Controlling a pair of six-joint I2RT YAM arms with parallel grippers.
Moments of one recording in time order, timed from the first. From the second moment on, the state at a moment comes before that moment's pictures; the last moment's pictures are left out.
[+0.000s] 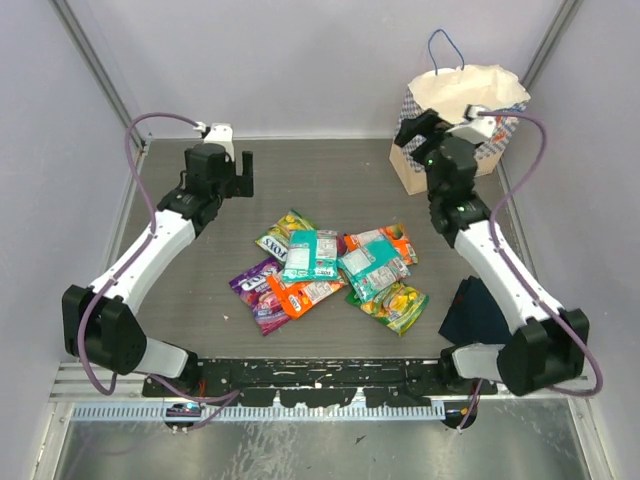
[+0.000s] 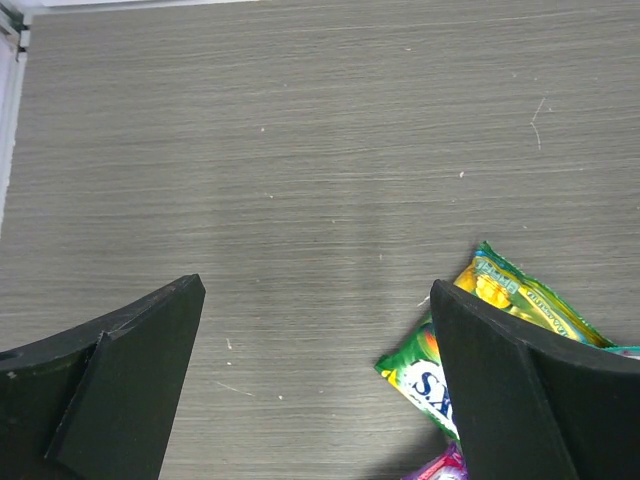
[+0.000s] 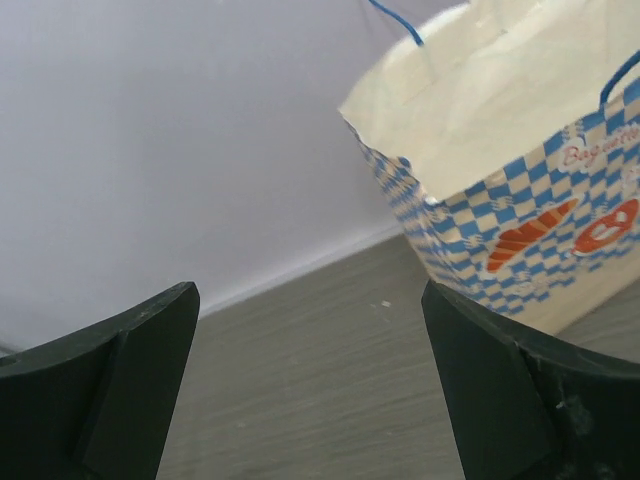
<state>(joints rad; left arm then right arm) -0.34 1.43 1.25 -0.30 -0.32 -0.10 0.24 1.26 1.13 0.18 0.34 0.58</state>
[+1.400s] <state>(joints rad) -0.34 1.41 1.14 -0.25 -0.22 -0.07 0.22 2.03 1.55 0.25 0.82 0.21</state>
